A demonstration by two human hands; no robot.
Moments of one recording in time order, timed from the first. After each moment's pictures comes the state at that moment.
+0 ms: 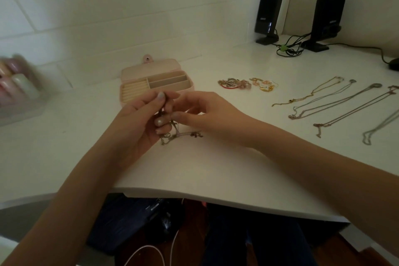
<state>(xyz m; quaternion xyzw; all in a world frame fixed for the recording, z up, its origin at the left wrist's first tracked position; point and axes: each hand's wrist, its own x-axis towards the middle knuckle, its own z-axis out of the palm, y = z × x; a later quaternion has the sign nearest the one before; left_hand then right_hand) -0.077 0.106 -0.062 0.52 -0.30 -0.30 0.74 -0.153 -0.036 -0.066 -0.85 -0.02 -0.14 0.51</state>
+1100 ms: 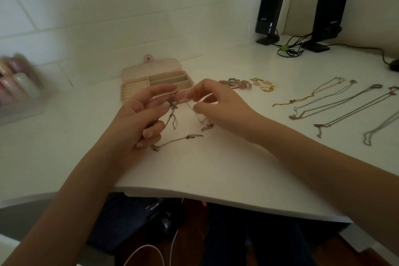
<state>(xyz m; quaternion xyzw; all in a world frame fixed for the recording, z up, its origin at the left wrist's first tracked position) -0.079 0.114 -0.058 0.59 -0.30 -0.27 0.70 -0.153 -0.047 -0.064 -0.84 0.09 -0.18 0.51</state>
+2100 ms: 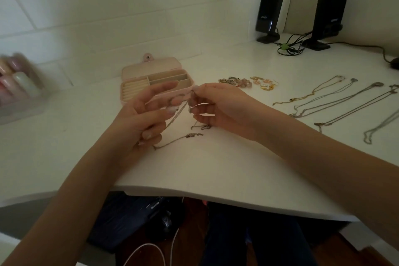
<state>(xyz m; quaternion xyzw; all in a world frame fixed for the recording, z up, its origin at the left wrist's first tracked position) -0.073 0.114 -0.062 0.59 -0.33 -0.30 0.67 -0.152 -0.047 -0.057 -0.64 0.08 -0.06 0.76</state>
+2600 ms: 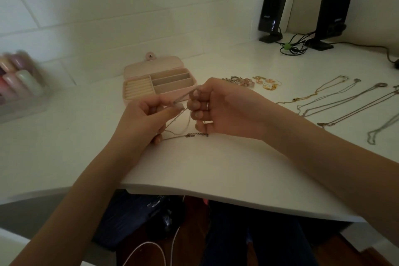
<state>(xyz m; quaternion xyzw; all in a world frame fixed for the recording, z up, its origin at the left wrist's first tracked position) -0.075 0.107 -0.070 0.72 -0.27 -0.13 0.62 -0.157 -0.054 -0.052 -0.55 0.04 0.07 0.83</state>
